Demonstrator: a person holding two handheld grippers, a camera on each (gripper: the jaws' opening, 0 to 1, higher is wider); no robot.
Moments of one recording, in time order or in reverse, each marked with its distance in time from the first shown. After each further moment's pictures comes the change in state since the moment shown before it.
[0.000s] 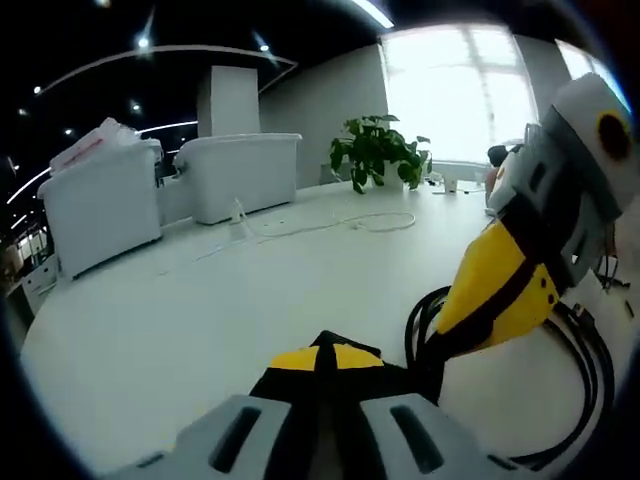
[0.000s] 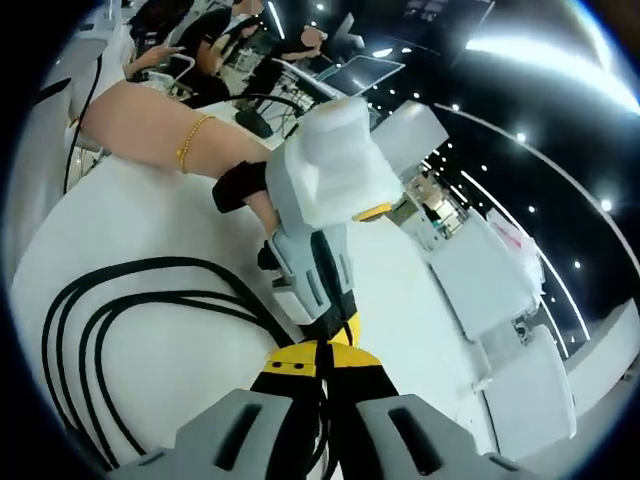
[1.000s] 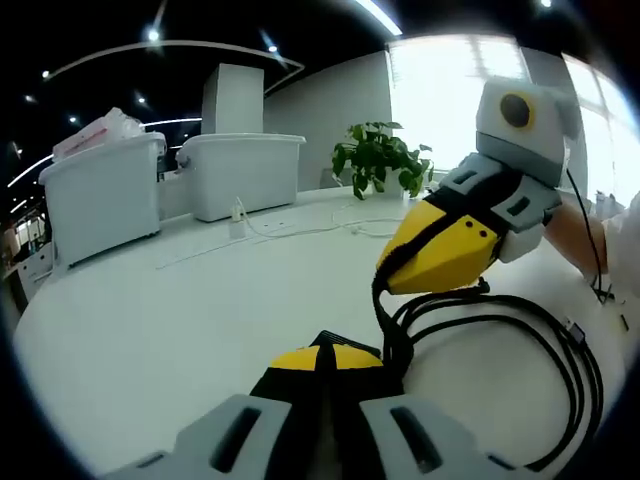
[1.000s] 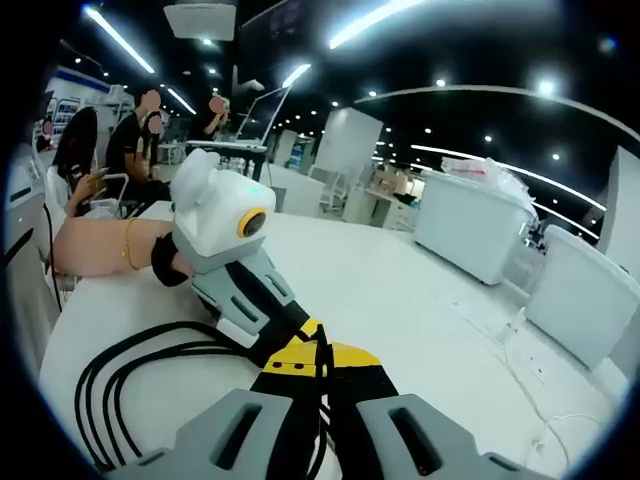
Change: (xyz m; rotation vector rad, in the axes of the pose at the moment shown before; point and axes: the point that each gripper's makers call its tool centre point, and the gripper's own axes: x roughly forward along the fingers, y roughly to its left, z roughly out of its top) left arm 0.001 0.001 0.000 -0.049 -0.020 -0.010; right arm 0.003 -0.039 -0.023 0.501 -0.133 -0.025
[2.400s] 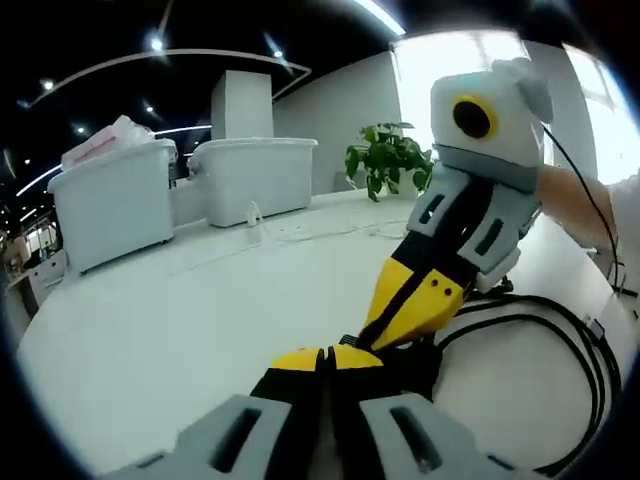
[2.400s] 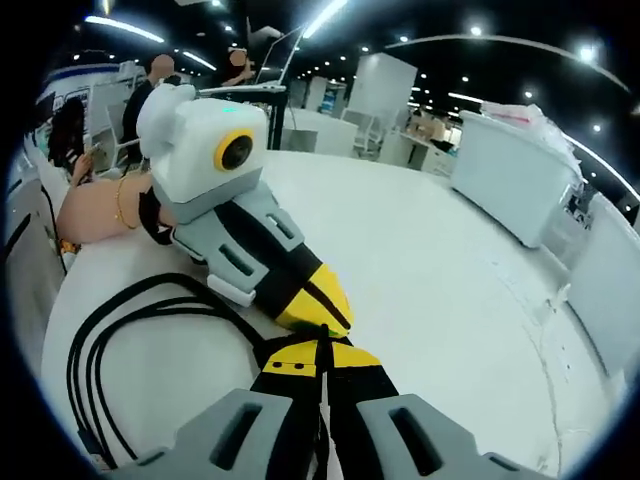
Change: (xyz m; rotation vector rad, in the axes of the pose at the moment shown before) left arm 0.007 0.020 0.002 0.016 -0.021 0.067; right arm 0.037 0.005 -0.042 -0.018 0.293 0.224
